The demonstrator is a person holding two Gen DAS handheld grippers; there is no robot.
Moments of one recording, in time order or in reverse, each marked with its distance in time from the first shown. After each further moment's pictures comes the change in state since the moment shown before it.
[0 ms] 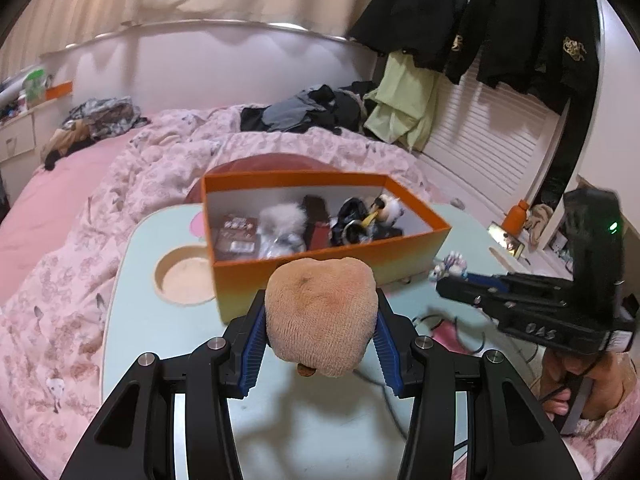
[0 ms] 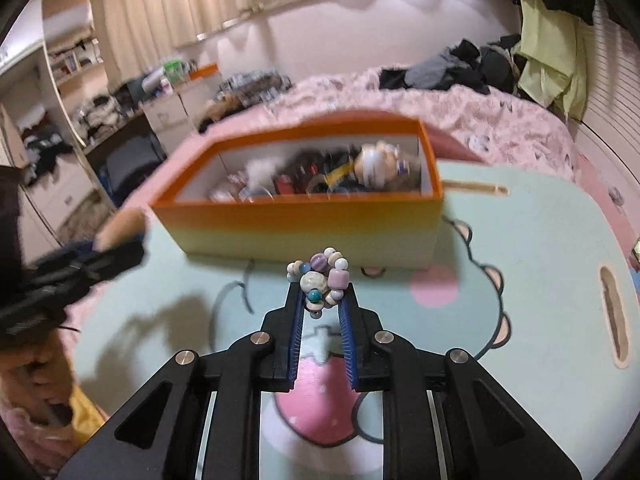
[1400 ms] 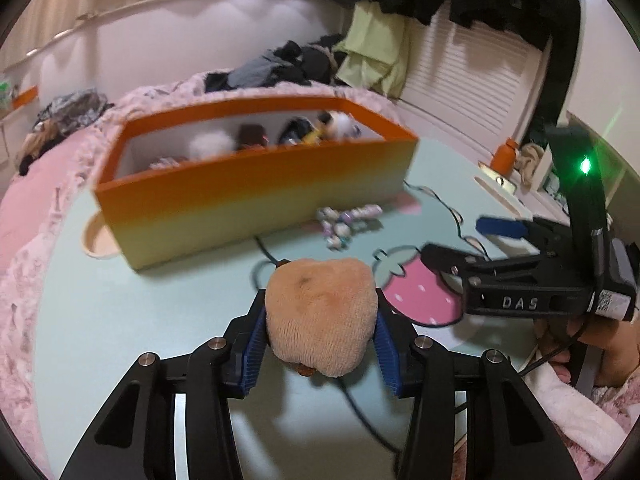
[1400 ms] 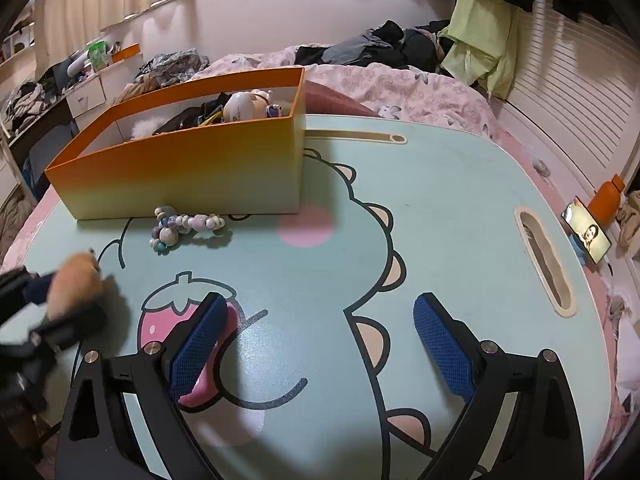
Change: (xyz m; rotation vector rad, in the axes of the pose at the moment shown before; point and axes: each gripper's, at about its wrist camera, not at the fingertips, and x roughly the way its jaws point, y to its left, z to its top) left arm 0.035 -0.034 -0.040 0.093 0.131 -0.014; right arm 0.016 -0.038 -0.035 0.042 0.091 -0.335
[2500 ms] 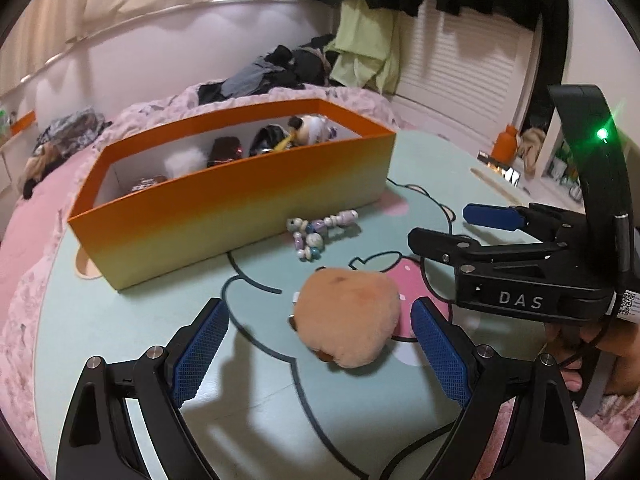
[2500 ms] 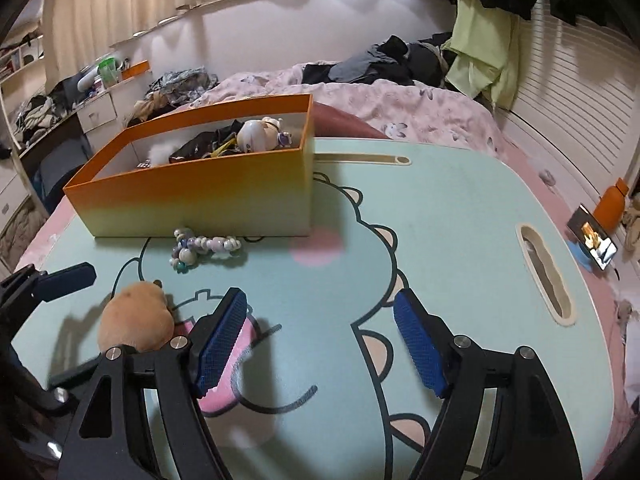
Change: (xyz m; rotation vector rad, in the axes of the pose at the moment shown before) left arm 0.018 -0.040 0.000 0.085 0.019 0.047; right arm -0.009 -0.004 0.006 0.022 -0.058 0.039
